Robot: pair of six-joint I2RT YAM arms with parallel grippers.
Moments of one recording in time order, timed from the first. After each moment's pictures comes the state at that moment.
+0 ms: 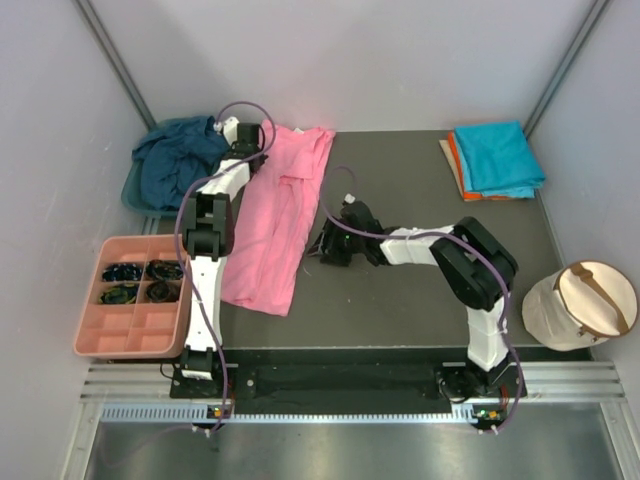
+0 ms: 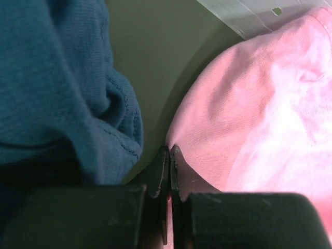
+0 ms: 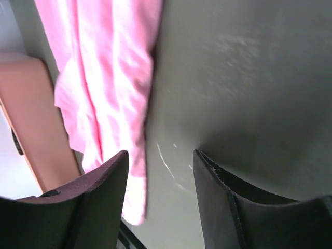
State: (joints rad) left arm -0.10 2.57 2.15 -0.20 -0.31 -0.65; right arm 0.72 1.95 1.08 0.16 -0.26 1.01
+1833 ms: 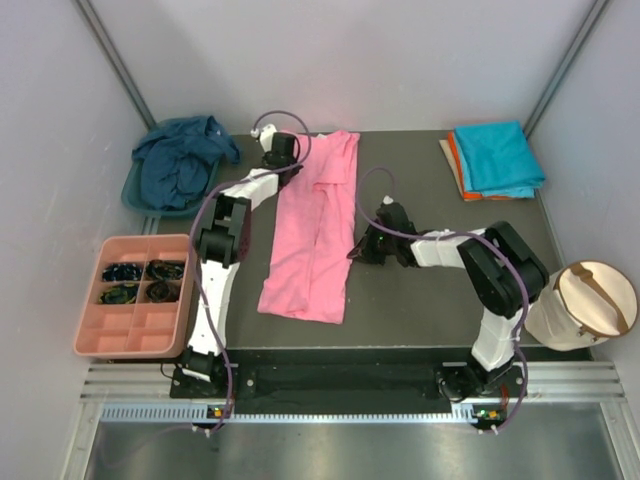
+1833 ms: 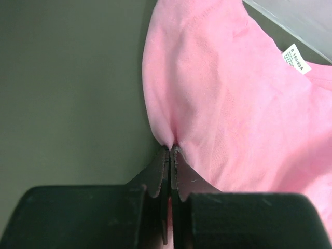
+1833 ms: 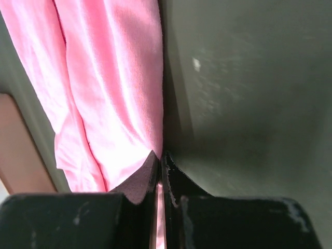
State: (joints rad) left arm -0.27 2.48 1.96 -0.08 -0.28 -0.68; right arm 0.55 1.83 0.89 0.15 -0.23 0.95
